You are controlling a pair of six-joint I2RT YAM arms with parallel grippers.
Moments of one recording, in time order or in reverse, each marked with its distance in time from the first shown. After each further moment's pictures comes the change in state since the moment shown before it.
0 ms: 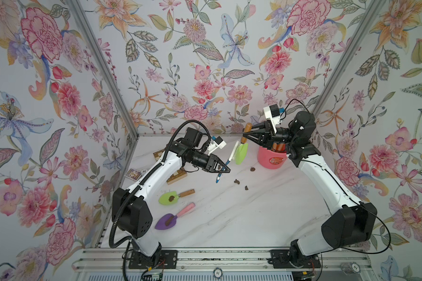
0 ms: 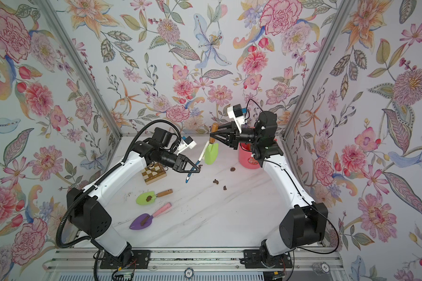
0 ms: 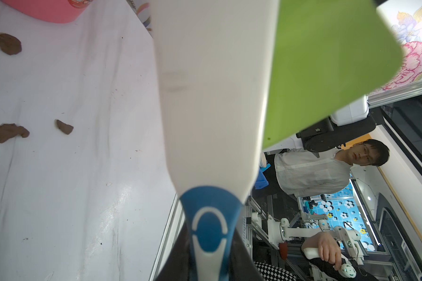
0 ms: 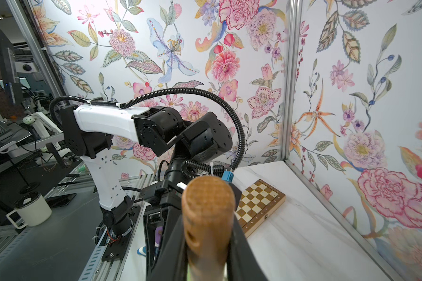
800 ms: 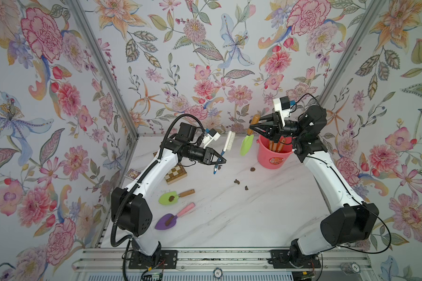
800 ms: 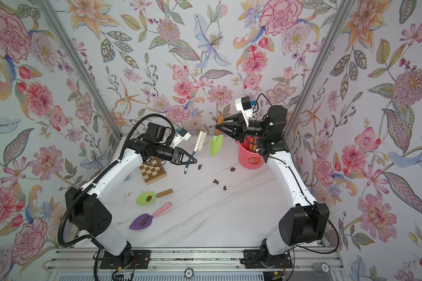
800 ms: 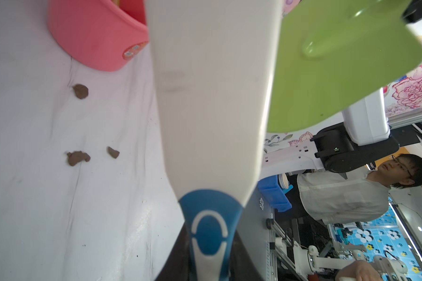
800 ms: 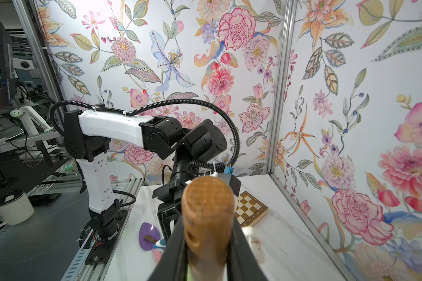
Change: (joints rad) left arm 0.085 0.010 0.038 0.153 -0.066 -0.064; right arm -0.055 0.010 0.074 0.057 -0.033 0.034
